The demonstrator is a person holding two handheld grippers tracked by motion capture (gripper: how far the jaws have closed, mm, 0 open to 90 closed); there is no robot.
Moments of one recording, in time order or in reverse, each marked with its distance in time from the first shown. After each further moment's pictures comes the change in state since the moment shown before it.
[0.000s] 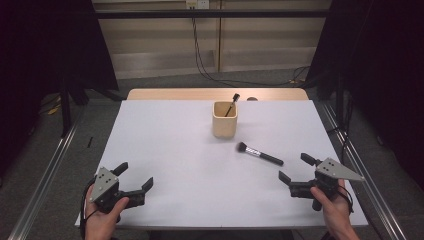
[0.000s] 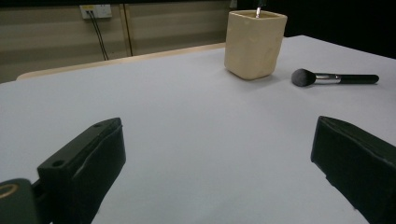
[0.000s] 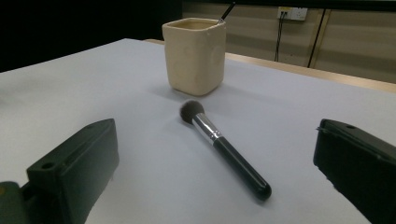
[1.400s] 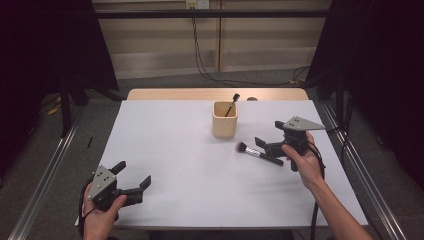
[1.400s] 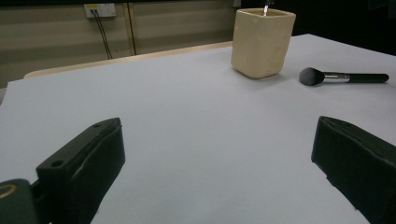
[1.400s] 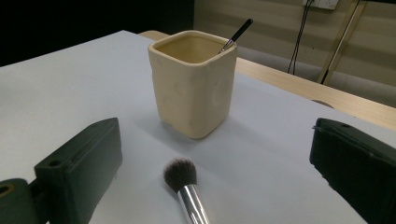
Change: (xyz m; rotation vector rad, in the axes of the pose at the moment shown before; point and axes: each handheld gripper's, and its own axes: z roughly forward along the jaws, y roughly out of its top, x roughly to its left) left arm 0.009 -0.001 0.001 -0.002 0.009 -0.005; right arm -0.018 0.062 0.103 0.105 0.068 -0.053
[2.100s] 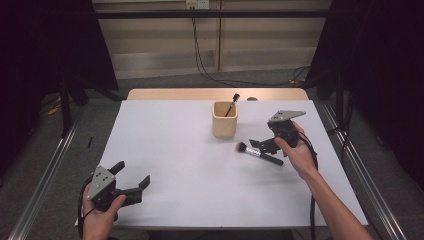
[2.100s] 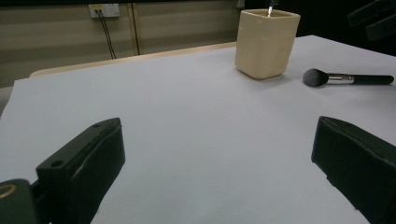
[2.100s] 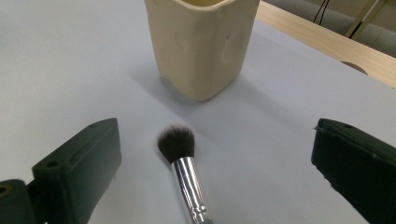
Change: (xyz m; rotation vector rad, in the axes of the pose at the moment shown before) left arm 0.001 -0.001 -0.001 0.005 0.014 0.002; right arm -0.010 0.011 0.033 0.260 0.063 -0.064
